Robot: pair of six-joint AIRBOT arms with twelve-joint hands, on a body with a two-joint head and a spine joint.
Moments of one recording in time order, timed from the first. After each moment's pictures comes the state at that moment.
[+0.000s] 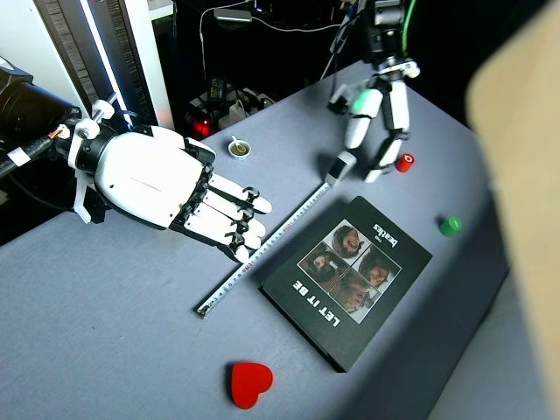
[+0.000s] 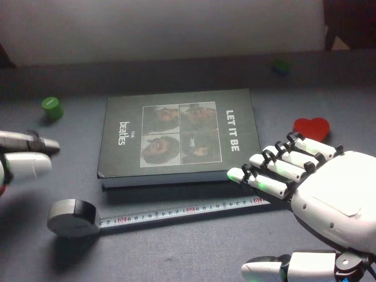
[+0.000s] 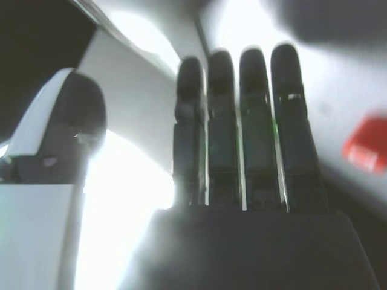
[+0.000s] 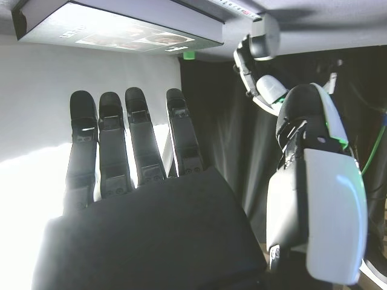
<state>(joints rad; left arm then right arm) 1.27 -0.79 1.13 -0.14 -0.78 -0.14 -0.65 -0.88 0.47 -2.26 -0.76 1.13</state>
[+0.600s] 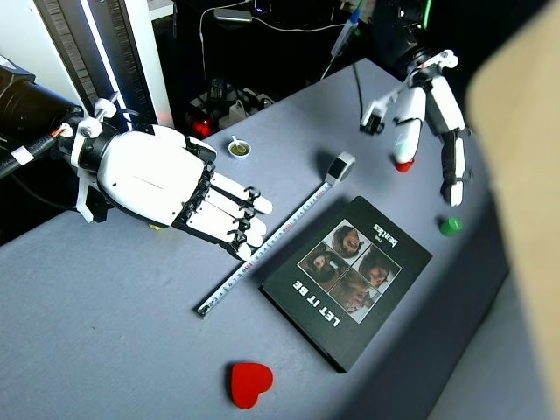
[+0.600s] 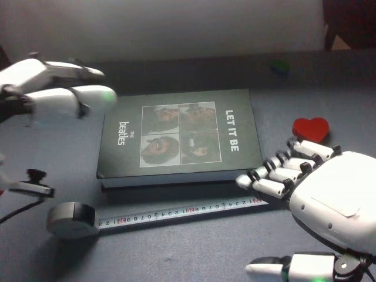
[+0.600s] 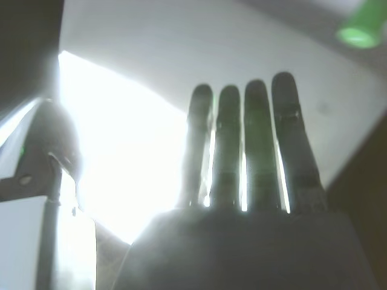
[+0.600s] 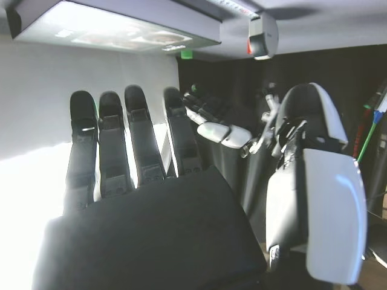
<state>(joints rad) 0.75 -0.84 1.00 -0.65 -0.54 0.79 -0.65 -0.89 0.47 -2.27 -0.76 1.13</state>
